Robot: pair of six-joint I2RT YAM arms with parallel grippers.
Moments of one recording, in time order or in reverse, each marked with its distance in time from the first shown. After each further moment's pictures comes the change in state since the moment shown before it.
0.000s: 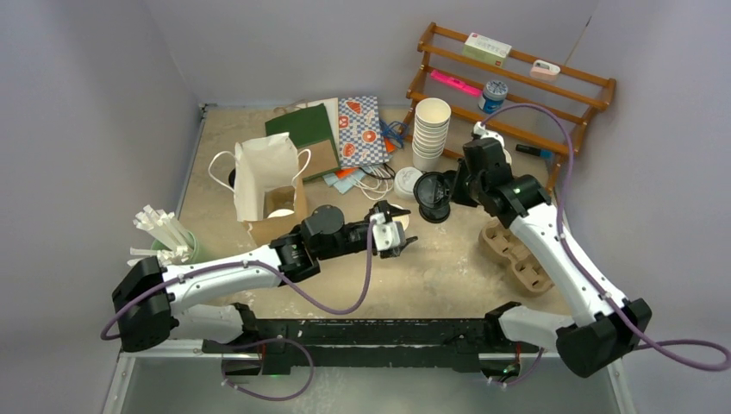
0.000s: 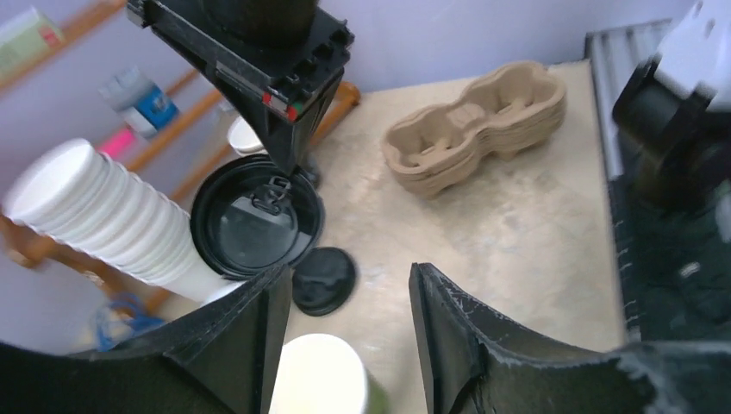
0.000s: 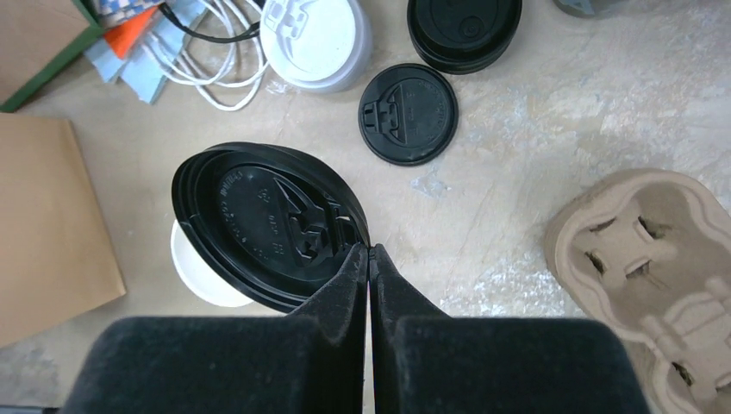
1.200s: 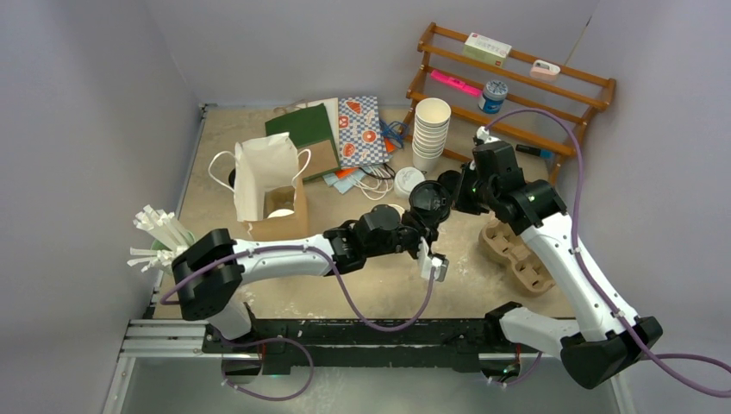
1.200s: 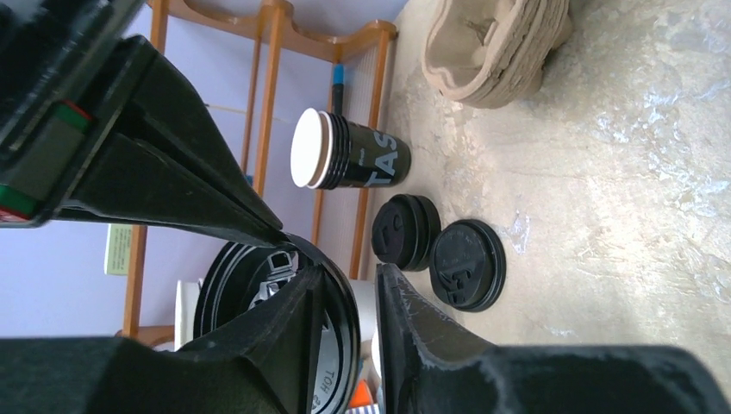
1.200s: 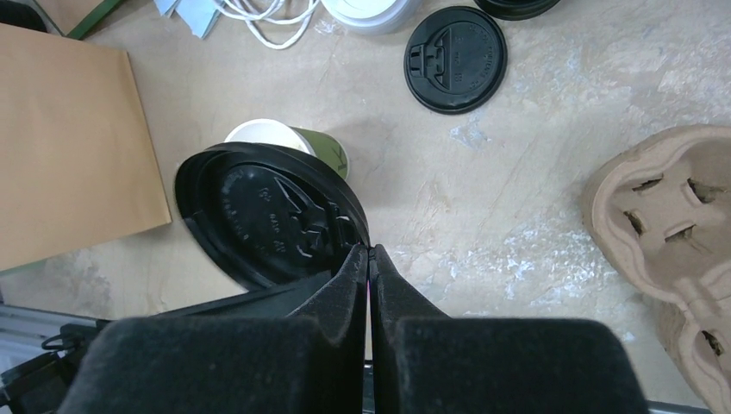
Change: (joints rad) left arm -0.063 0.363 0.196 -0.023 -0.061 0.873; right arm 0.000 -0.087 0.050 -0.134 -0.142 0.018
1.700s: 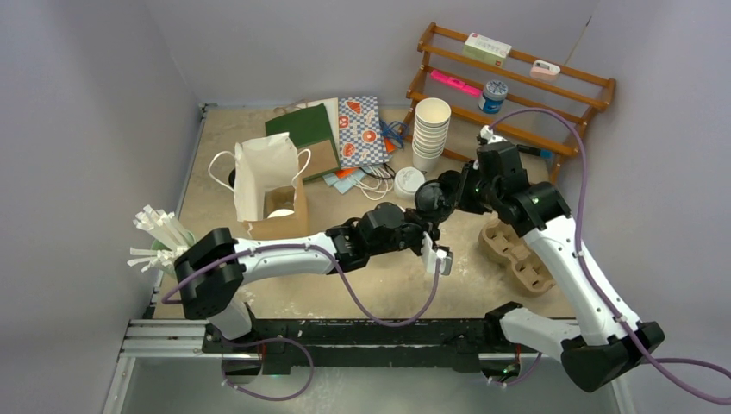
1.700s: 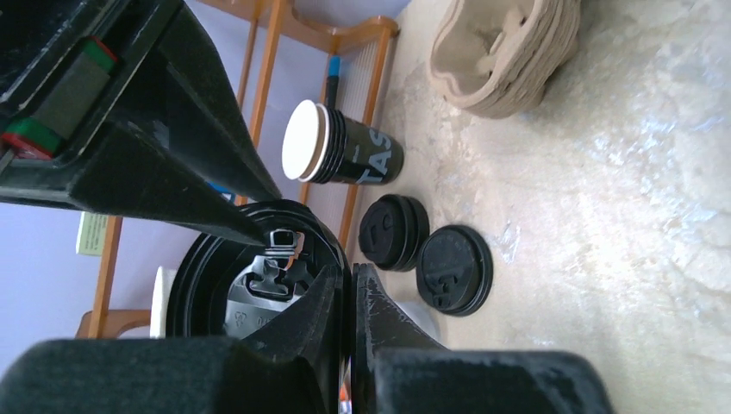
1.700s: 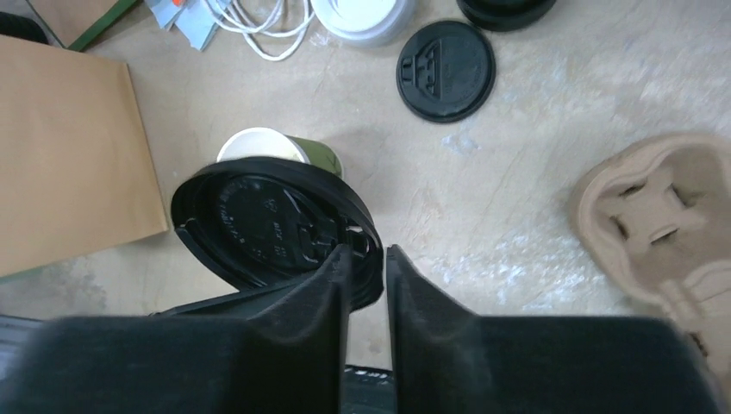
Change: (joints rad) left arm -0.004 0.021 0.044 -0.035 -0.051 -0.076; right arm -0.009 -0.010 0.000 0.000 0.010 -0.011
